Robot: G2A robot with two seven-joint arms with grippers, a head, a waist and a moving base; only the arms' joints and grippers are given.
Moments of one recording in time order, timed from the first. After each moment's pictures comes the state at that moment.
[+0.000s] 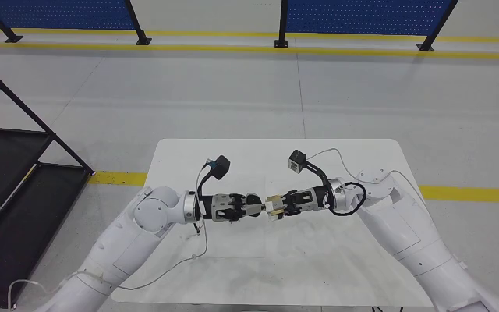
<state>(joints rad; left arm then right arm) 1.28 -0.94 -1.10 -1.65 -0.06 -0.75 -0.81 -0.88 -1.10 0.82 -1.36 0.53 -0.12 1.30</state>
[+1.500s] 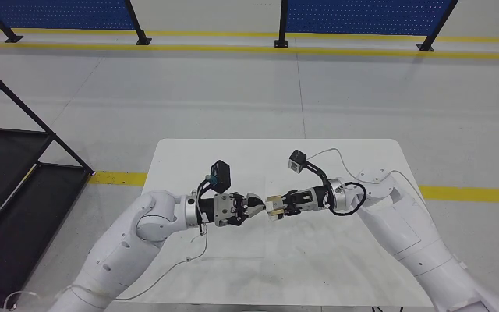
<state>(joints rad) 1.37 -0.95 -1.17 -1.78 0.56 -0.85 -0.41 -0.88 -1.10 0.82 -1.36 0.53 -0.12 1.30</state>
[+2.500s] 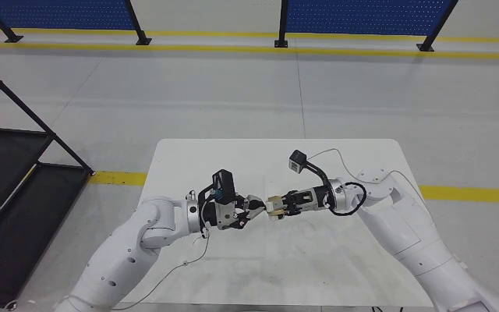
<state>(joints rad) 1.44 -0.95 -1.19 -1.86 0.90 -0.81 -0.23 -0.88 -1.10 0.82 -1.36 0.53 -0.12 1.30</state>
